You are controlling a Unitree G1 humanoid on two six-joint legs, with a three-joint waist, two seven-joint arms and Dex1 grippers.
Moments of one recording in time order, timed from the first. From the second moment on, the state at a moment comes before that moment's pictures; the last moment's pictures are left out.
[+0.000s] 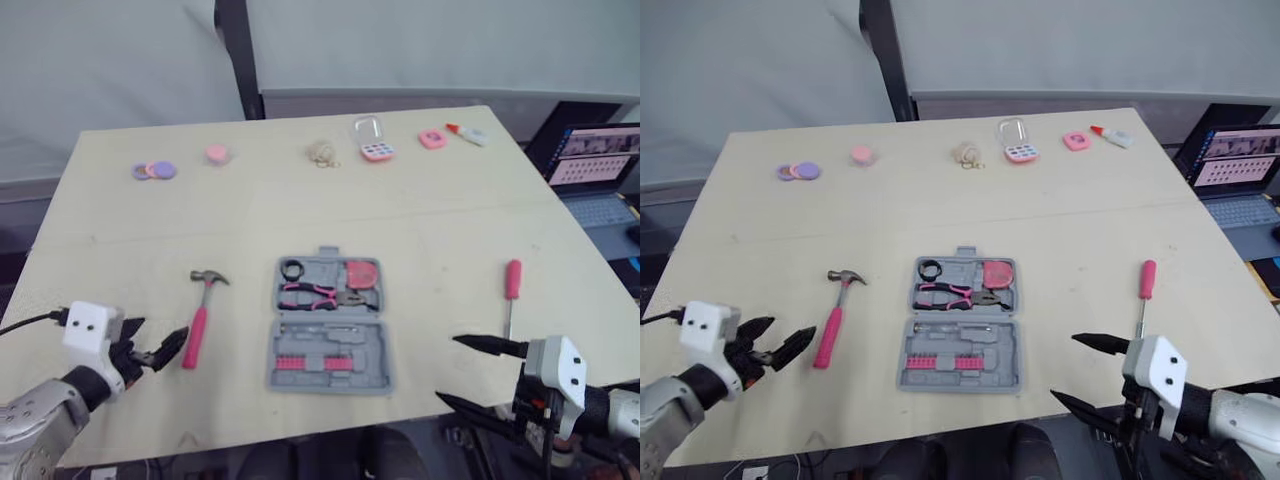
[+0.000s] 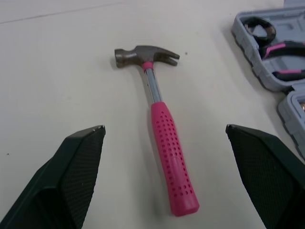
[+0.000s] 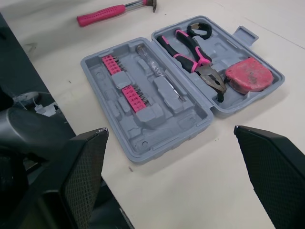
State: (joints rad) left arm 0.28 0.58 0.52 -0.66 -0.53 0.91 -0.35; right arm 0.52 -0.78 -0.41 -0.68 0.53 0.28 1.01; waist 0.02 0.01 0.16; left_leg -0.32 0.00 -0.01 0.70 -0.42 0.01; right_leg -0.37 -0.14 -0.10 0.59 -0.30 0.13
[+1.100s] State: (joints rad) left arm -0.30 0.41 0.27 -0.31 -0.32 1.32 -0.05; right arm 0.54 -0.80 -0.45 -0.71 0.53 0.31 0.98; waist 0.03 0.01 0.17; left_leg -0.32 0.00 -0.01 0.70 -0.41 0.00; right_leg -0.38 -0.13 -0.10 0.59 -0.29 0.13
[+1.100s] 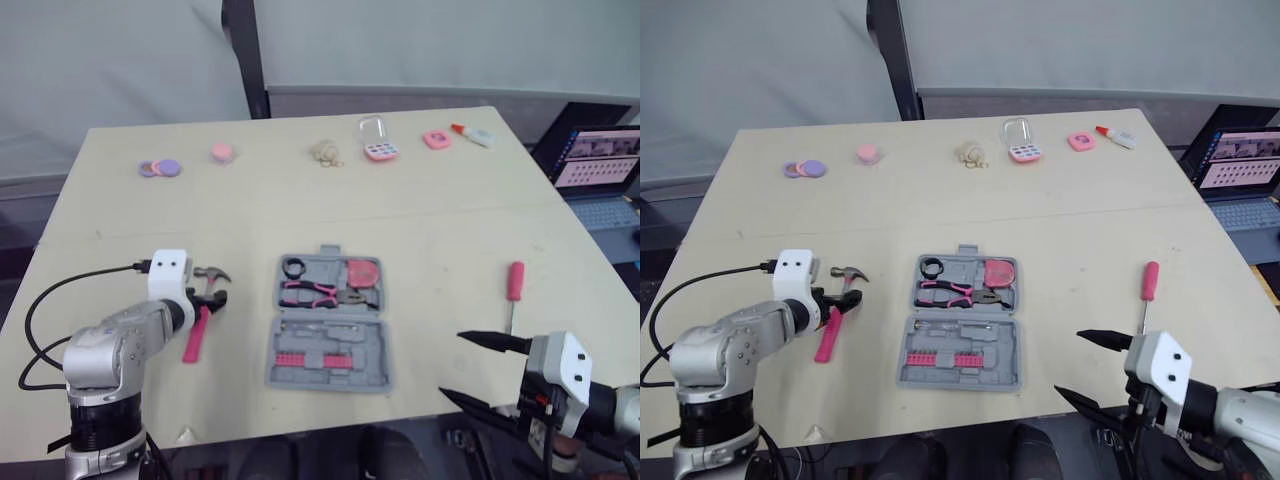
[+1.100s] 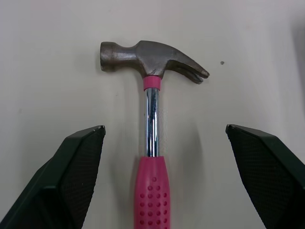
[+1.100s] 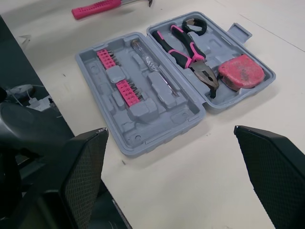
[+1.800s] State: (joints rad) left arm -0.39 0.40 0.17 -0.06 -0.24 1.10 -0.10; right arm 0.61 -0.77 -0.49 -0.77 0.53 0.31 0.96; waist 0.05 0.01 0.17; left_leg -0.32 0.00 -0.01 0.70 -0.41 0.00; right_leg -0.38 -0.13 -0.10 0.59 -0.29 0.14
